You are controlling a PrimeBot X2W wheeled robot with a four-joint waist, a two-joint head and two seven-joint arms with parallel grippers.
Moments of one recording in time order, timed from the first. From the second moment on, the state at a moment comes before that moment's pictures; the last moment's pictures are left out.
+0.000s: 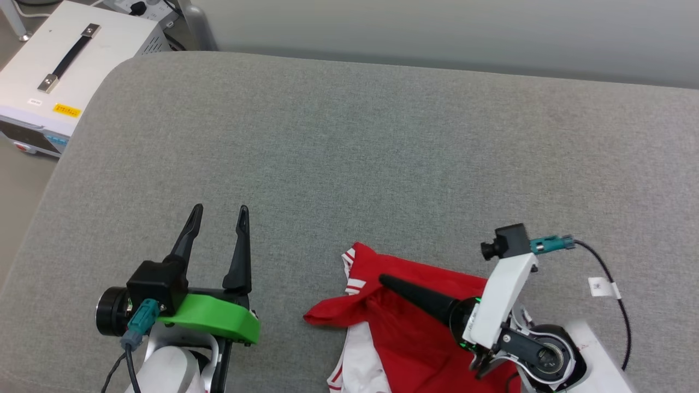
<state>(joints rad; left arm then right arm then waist) -0.14 0.32 -0.35 0.02 -0.43 0.18 -0.26 -0.20 -0.06 0.32 0.13 1.26 0.13 0.66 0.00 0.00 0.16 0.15</state>
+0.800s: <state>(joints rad) -0.07 0.33 -0.31 0.04 -0.40 0.20 -0.26 -0.02 -0.16 -0.05 -0.06 0.31 0.13 -0.02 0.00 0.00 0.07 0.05</state>
